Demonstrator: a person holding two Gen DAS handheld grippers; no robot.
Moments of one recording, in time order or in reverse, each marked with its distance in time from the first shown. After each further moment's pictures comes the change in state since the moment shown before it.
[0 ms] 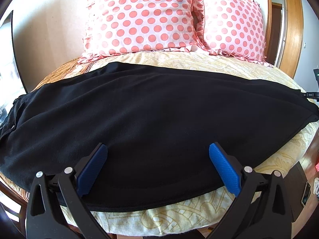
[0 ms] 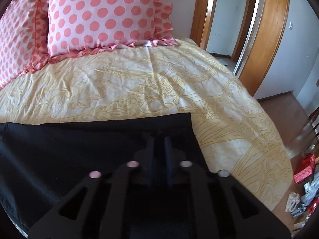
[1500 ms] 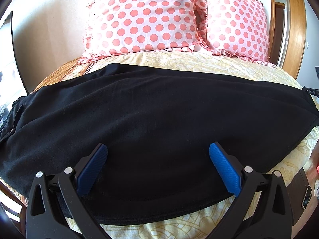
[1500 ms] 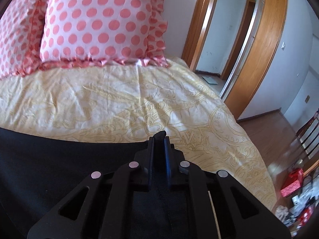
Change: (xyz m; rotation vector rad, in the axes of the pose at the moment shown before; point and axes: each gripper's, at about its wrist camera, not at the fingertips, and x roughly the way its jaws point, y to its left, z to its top) left arm 0.011 0.003 0.009 -0.006 0.007 0.010; right arm 0.014 0.005 0.024 -0.119 -0.049 -0.145
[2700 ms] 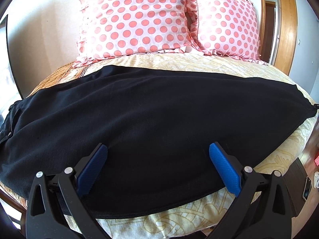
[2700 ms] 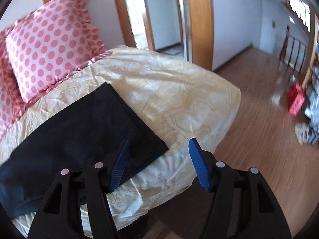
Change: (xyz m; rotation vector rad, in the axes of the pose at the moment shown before) left arm -0.011 0.001 -0.007 0.039 -0.020 -0.051; right arm -0.088 -0.058 -0.123 0.524 0.018 -0.001
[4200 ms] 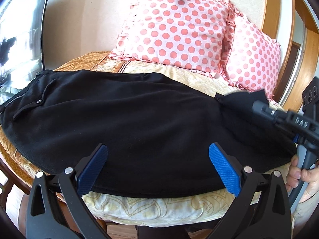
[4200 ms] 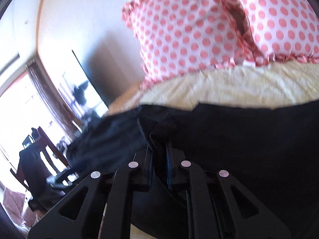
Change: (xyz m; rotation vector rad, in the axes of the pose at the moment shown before) left arm -0.045 0.062 -0.009 -0.296 -0.074 0.026; right arm -0.099 0.399 -0.109 -0.452 0.120 1.100
